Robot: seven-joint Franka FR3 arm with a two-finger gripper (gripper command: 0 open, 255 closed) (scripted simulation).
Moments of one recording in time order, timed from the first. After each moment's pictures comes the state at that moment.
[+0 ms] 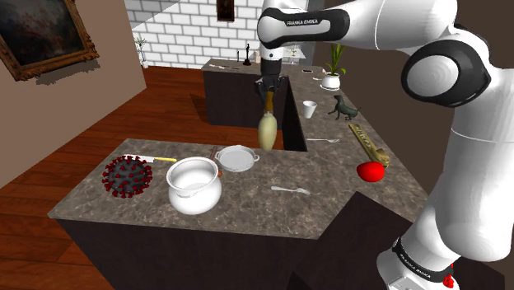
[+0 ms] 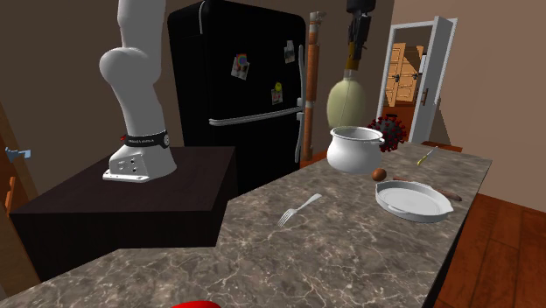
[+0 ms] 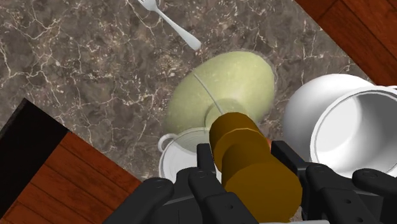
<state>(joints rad) 0.15 0.31 -0.22 -1.42 0.04 1.71 0.04</state>
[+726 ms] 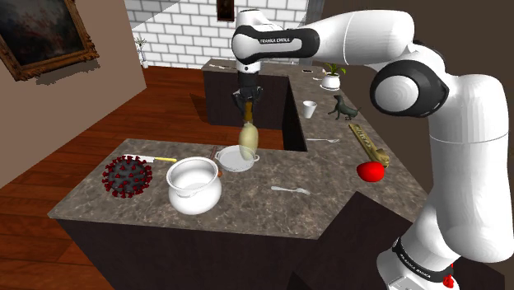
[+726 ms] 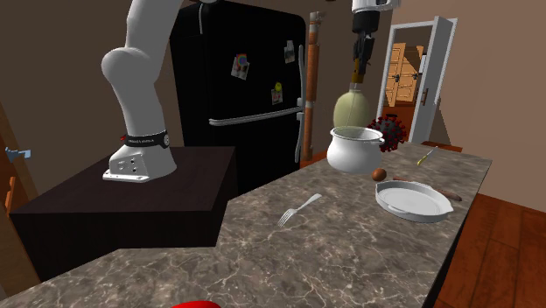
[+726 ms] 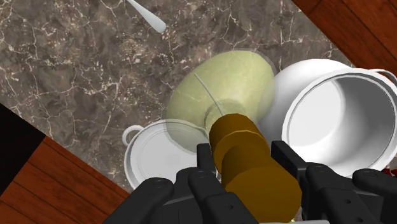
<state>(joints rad) 0.20 0.48 -0.18 -1.26 0.06 1.73 0.14</state>
